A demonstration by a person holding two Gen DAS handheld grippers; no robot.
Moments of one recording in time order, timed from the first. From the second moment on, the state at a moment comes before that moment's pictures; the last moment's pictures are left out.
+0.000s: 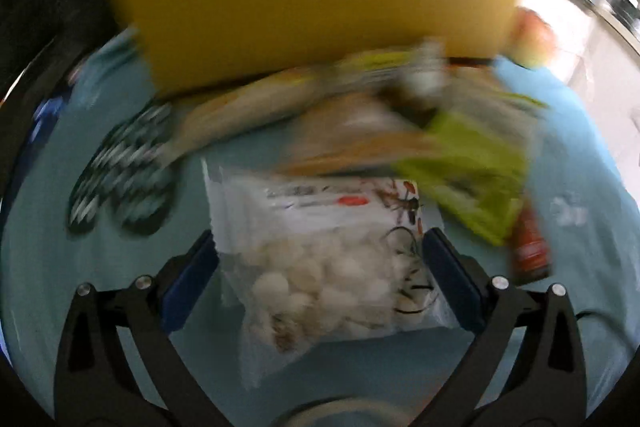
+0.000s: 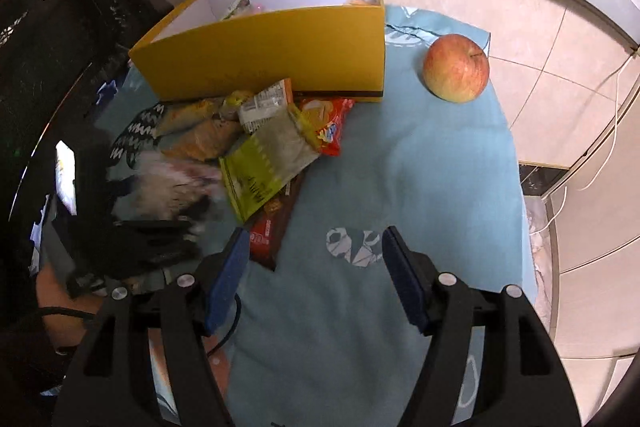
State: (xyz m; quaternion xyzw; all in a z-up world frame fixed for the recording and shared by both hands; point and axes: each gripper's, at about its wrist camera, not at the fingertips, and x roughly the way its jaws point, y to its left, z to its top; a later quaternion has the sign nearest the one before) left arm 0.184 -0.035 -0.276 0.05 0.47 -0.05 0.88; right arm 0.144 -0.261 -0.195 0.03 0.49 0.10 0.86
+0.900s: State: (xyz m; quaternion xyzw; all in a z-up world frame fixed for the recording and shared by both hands) left arm 0.182 0.024 -0.267 0.00 0.46 -0.09 0.88; right arm 0.156 -0.241 -0.246 0.01 0.56 0.11 0.82
